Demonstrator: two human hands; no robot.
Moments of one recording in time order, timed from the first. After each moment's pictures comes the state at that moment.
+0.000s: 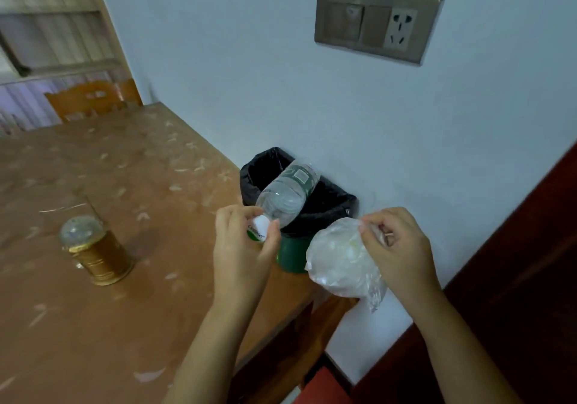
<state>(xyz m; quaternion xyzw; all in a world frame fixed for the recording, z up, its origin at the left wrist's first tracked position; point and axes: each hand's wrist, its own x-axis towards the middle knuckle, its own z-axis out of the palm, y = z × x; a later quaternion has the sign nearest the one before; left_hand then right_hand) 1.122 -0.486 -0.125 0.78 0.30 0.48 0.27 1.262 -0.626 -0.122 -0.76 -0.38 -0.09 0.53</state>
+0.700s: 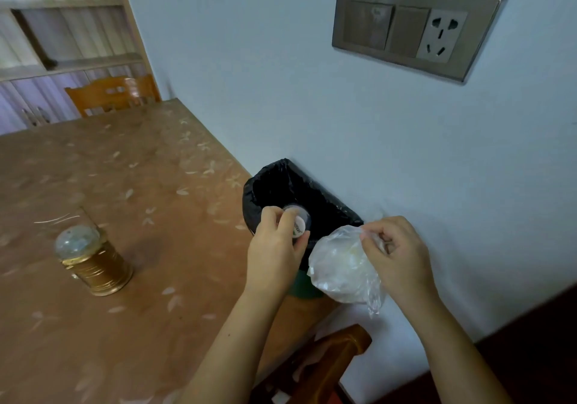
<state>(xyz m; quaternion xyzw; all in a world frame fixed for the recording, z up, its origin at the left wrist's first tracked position) 1.213 -0.441 -0.153 0.87 0.27 0.37 0.15 1.330 -0.577 -0.136 -0.75 -0.39 -0.03 0.52</state>
